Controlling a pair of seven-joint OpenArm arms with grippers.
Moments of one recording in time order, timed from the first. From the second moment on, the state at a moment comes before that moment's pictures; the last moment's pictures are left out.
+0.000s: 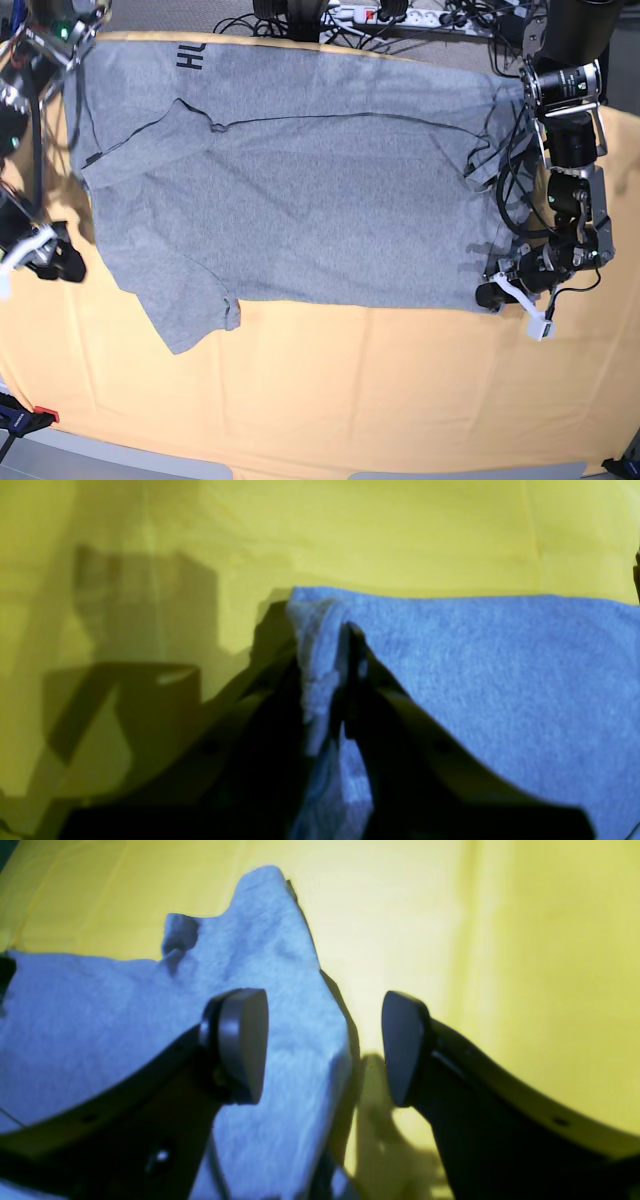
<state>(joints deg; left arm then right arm) -25.8 -22.4 -10.4 53.8 -36.9 -34.8 48.2 12.4 22.2 36.7 77.8 45.2 41.6 -66.7</state>
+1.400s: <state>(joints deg) -28.6 -22.4 -10.4 53.6 -39.9 -36.8 49.8 29.5 22.1 24.0 43.1 28.9 41.8 -51.9</state>
